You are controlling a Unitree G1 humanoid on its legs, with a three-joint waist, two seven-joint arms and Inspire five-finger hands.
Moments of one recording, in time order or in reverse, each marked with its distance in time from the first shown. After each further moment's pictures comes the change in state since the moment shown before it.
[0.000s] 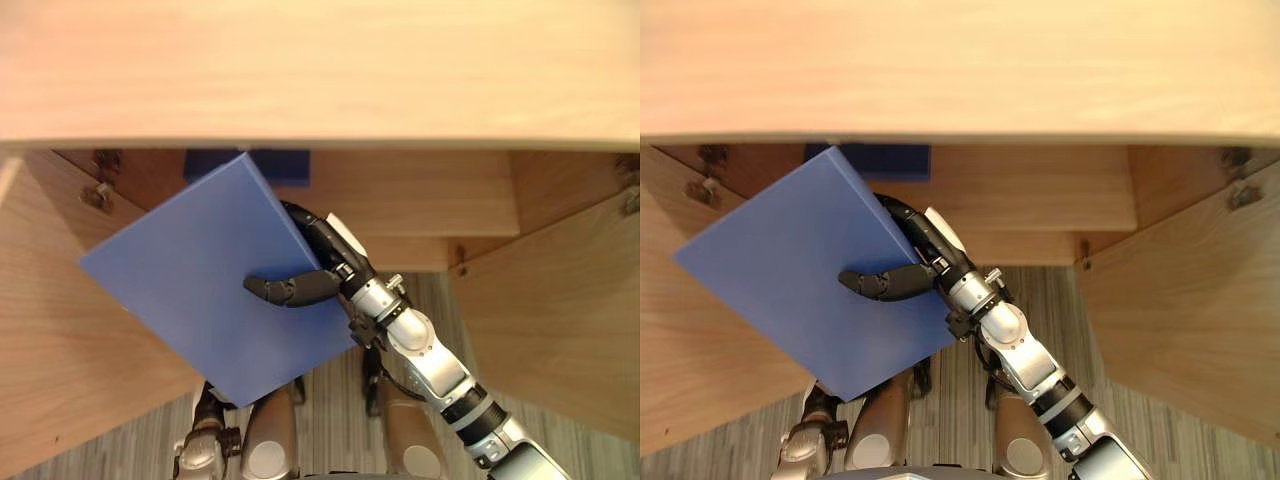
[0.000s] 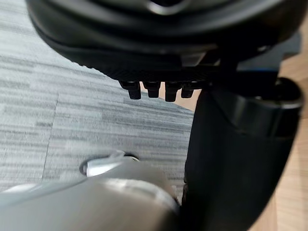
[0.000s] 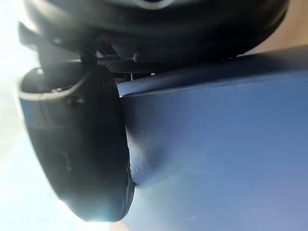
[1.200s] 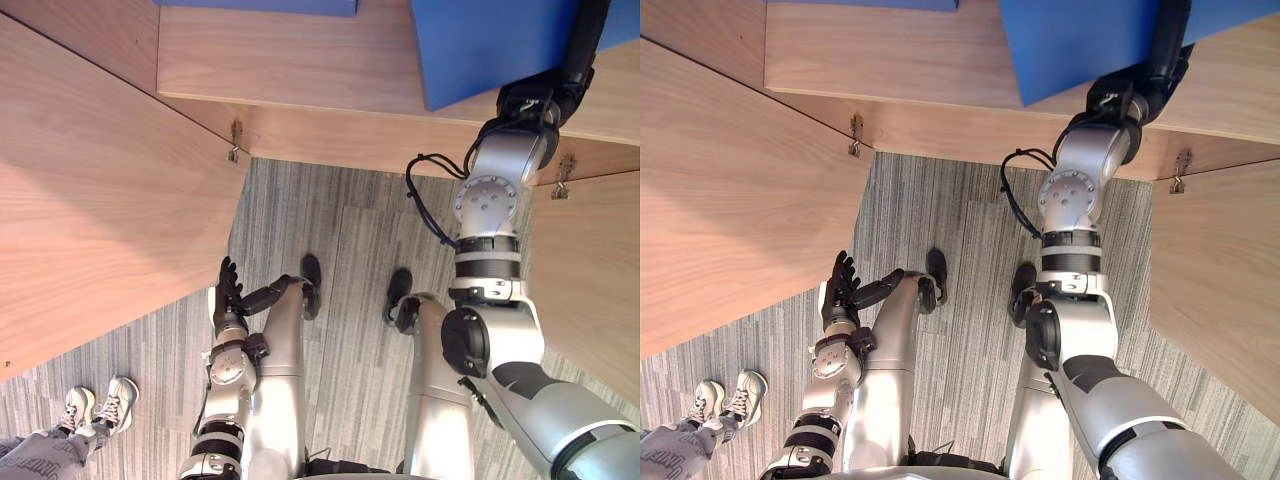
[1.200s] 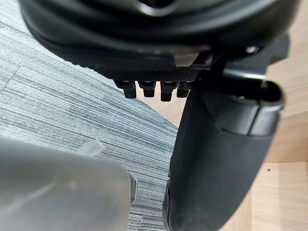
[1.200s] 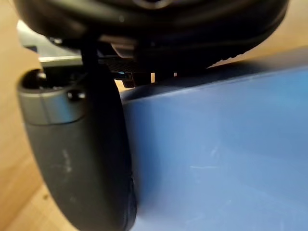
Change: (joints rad) left arm -0.148 -0.116 -0.029 -0.281 -0.114 -0.022 0.140; right arm -0.766 0.101 -0.834 0.340 0.865 -0.146 -0.552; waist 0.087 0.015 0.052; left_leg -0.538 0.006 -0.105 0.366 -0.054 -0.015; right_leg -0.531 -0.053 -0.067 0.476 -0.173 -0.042
